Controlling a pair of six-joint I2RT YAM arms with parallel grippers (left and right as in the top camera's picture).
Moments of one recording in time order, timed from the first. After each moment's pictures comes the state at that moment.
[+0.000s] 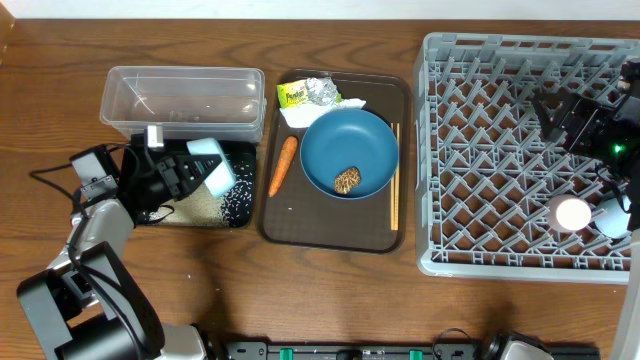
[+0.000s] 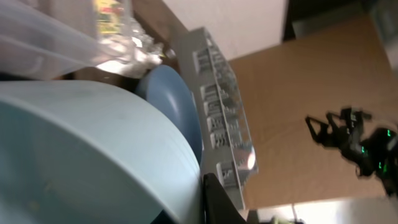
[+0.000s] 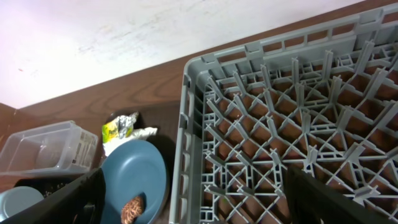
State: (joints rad) left arm 0.48 1.62 0.77 -0.19 1.41 -0.18; right arm -0.38 1.24 1.33 -0.77 -0.57 0.13
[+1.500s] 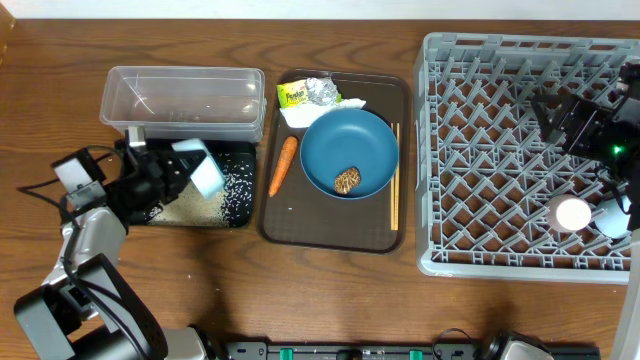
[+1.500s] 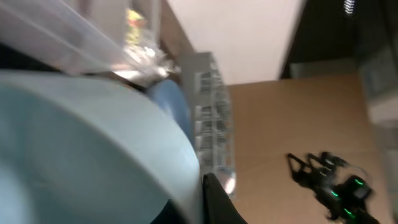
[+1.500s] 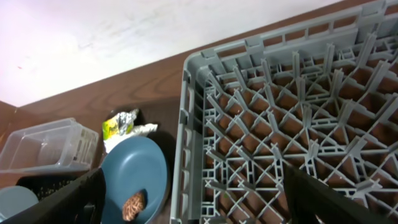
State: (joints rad) left arm 0.54 1.57 0.76 -0.12 1.41 -0.48; right arm -0.38 1.24 1.34 -0.79 -0.57 0.13
